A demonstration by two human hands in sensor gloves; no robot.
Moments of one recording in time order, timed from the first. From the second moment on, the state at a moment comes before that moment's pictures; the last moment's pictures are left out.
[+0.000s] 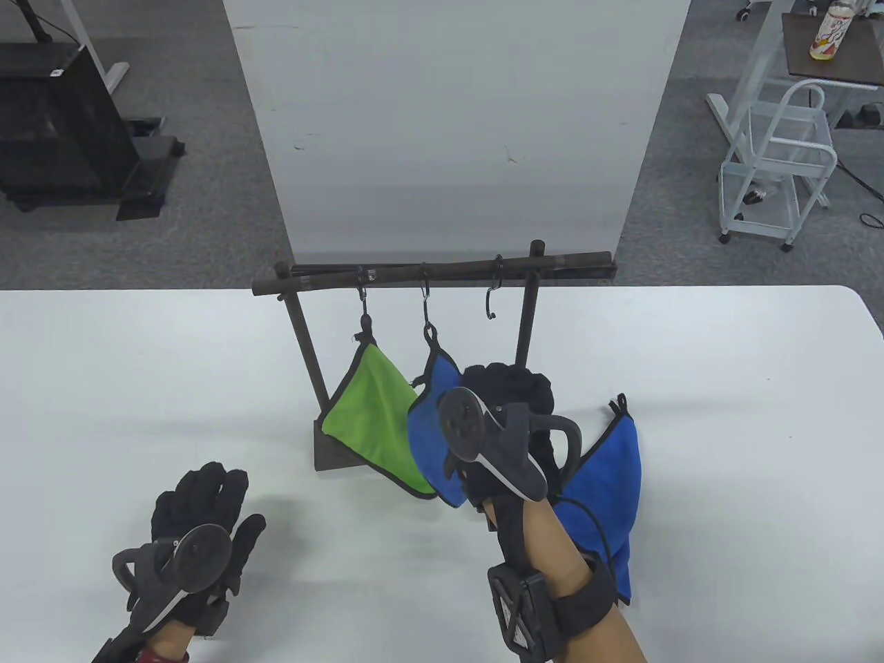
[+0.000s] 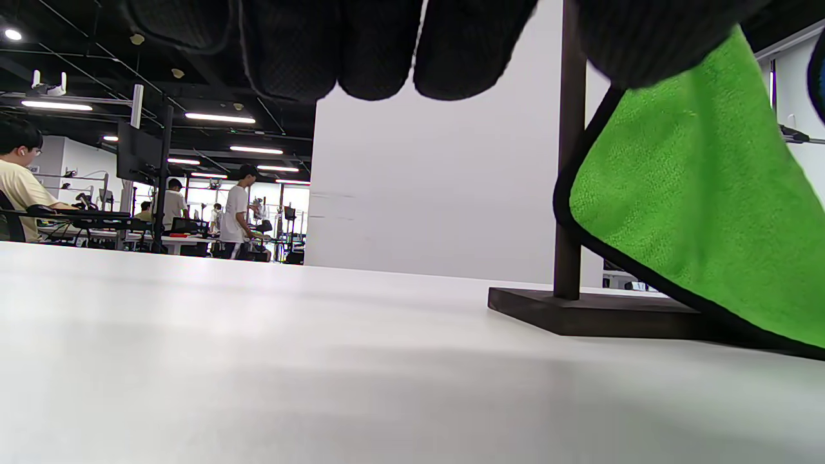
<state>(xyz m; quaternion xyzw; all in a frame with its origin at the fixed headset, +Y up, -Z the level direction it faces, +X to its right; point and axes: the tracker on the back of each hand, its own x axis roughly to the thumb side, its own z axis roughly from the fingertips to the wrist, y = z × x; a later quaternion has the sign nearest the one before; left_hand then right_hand) -0.339 -0.719 -0.264 0.14 -0.02 0.04 0.99 0.034 -0.573 -0.320 0.00 -0.16 0.98 0.08</state>
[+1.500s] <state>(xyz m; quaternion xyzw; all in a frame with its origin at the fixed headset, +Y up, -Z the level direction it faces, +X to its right) -0.352 -0.714 -0.264 0.14 0.01 0.04 0.99 0.241 -0.723 -0.402 -0.28 0.10 0.95 0.08</state>
